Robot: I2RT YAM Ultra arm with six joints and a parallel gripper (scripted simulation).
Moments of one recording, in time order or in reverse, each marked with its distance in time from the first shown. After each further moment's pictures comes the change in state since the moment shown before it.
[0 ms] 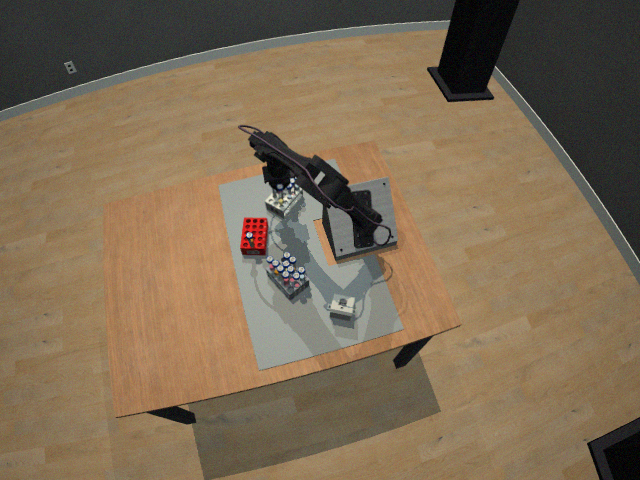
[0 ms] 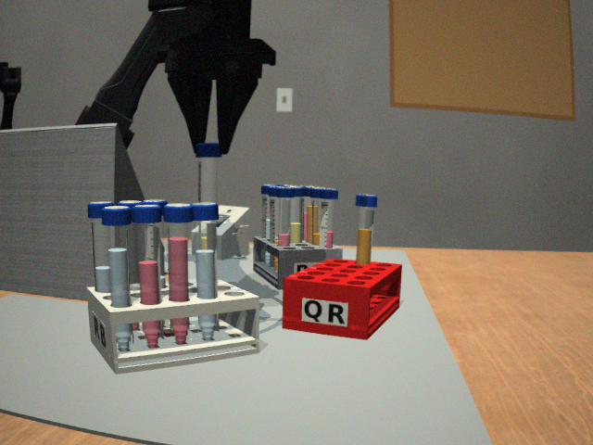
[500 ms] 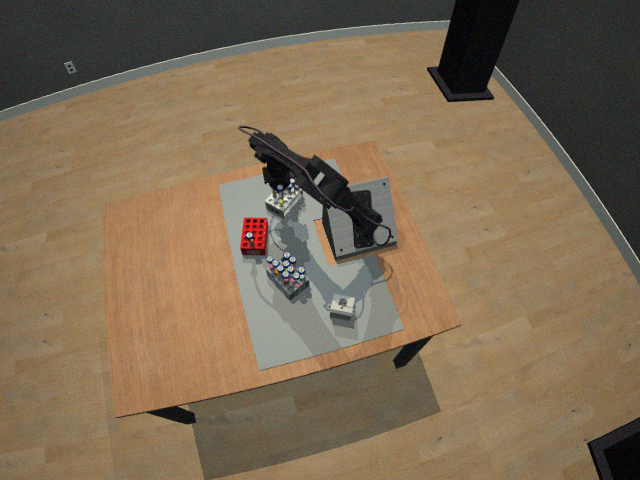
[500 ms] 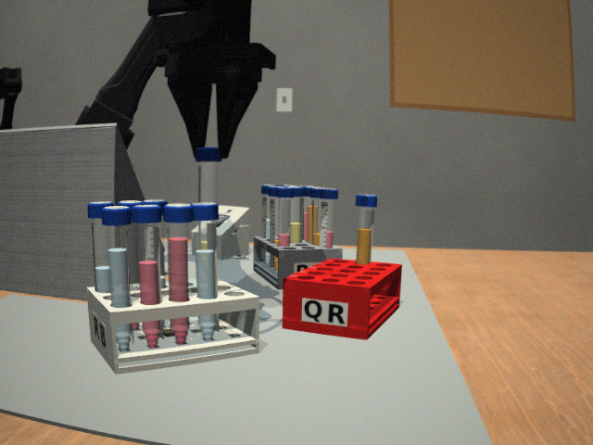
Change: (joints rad) arm 0.005 0.000 -0.013 0.015 -0.002 0.005
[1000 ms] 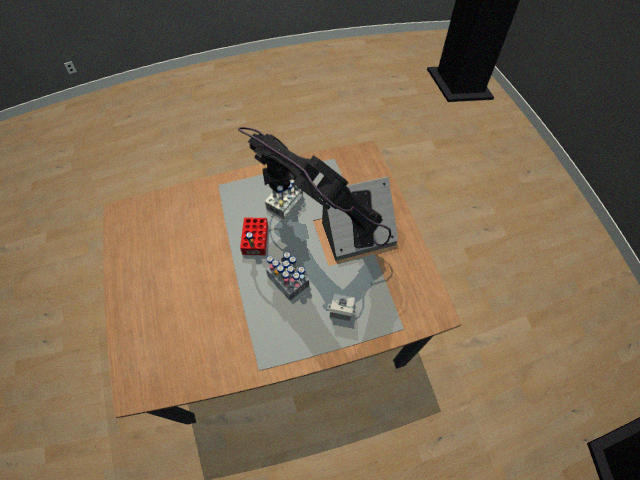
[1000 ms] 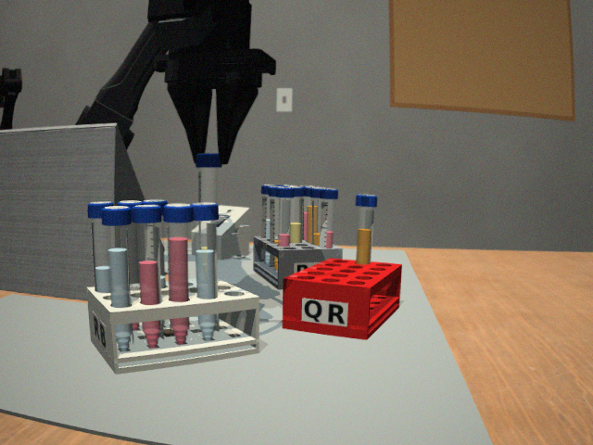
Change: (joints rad) arm 0.008 0.002 -0.015 0.019 -0.004 0.006
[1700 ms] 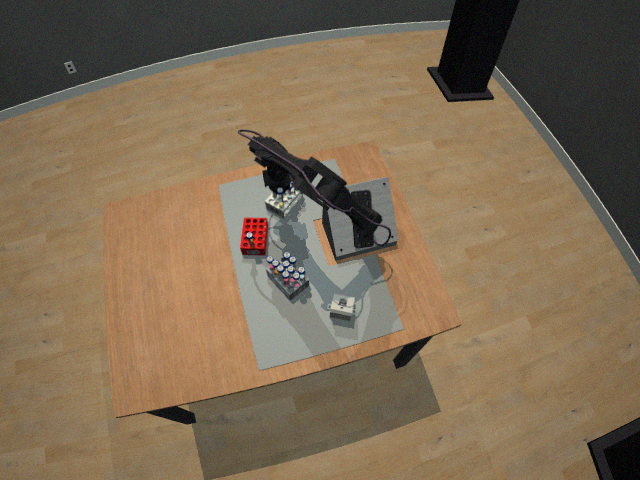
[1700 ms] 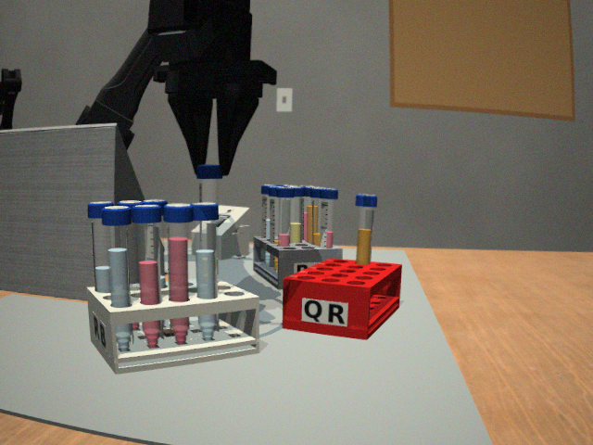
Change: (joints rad) arm 0.015 0.005 -0.027 0.036 -0.009 0.013
